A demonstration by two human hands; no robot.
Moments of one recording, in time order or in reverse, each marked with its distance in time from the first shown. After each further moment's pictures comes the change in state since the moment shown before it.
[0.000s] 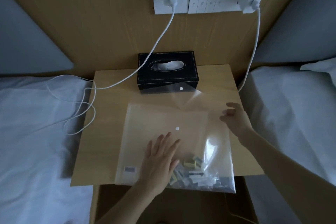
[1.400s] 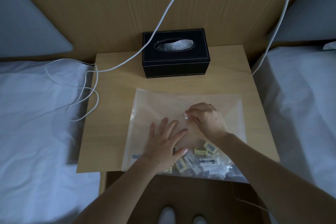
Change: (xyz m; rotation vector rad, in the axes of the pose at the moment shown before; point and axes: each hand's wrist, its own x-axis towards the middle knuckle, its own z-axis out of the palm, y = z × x) left_hand 0.018 -0.020 -0.004 0.030 -0.260 0.058; right_hand -0.024 0.024 0.094 -0.655 -0.032 -1.010
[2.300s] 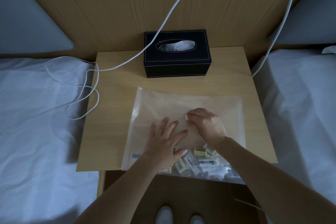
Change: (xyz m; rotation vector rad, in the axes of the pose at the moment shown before) left_hand 0.001 0.000 -0.005 0.012 -0.063 -0.008; right_hand -0.007 -0.001 0.009 0.001 0.039 -0.104
